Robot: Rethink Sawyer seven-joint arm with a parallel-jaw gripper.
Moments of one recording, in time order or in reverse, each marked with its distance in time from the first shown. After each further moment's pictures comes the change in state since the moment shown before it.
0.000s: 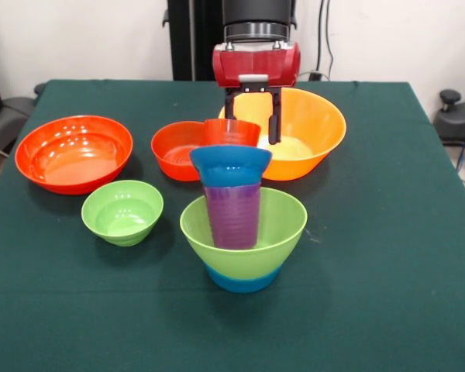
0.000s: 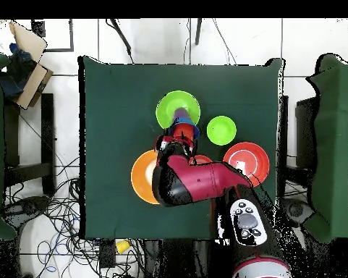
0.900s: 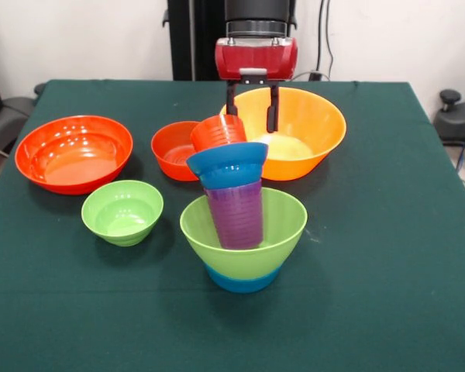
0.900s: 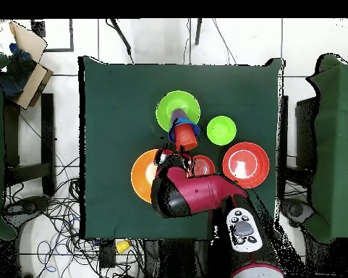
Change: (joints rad) arm 0.019 0.000 -0.039 0.076 0.000 0.000 0.000
